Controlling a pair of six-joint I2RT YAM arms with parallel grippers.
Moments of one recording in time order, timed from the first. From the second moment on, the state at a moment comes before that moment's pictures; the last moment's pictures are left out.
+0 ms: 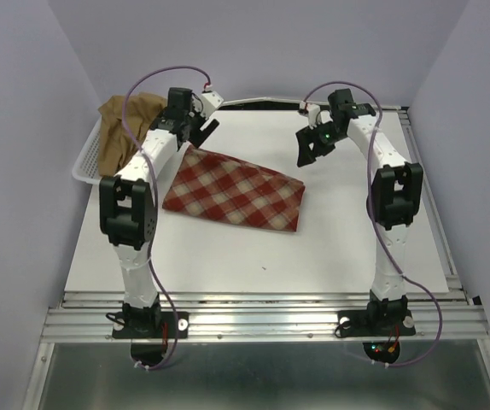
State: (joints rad) left arm -0.23 2.06 1.77 -0.31 -0.06 0.65; right arm 0.17 2.24 2.08 -1.03 -0.54 -0.43
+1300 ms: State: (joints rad) left arm -0.32 2.40 2.10 -0.73 0.04 0.53; right arm 0.25 2.02 1.39 -1.12 -0.94 -0.51
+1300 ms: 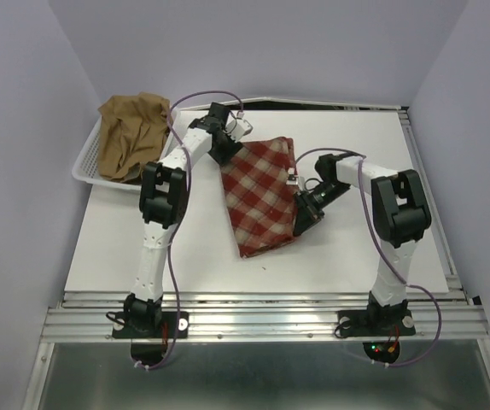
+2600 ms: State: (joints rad) left arm -0.31 1.54 1.29 -0.29 0.30 0.19; right arm 0.18 2.01 1.33 -0.45 -0.71 0.43
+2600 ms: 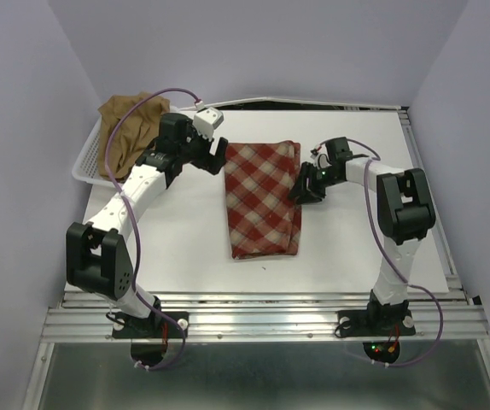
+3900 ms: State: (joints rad) left arm -0.31 1.55 1.24 -0.28 0.30 0.19; right arm 0.20 2.08 1.43 -0.55 -0.64 0.39
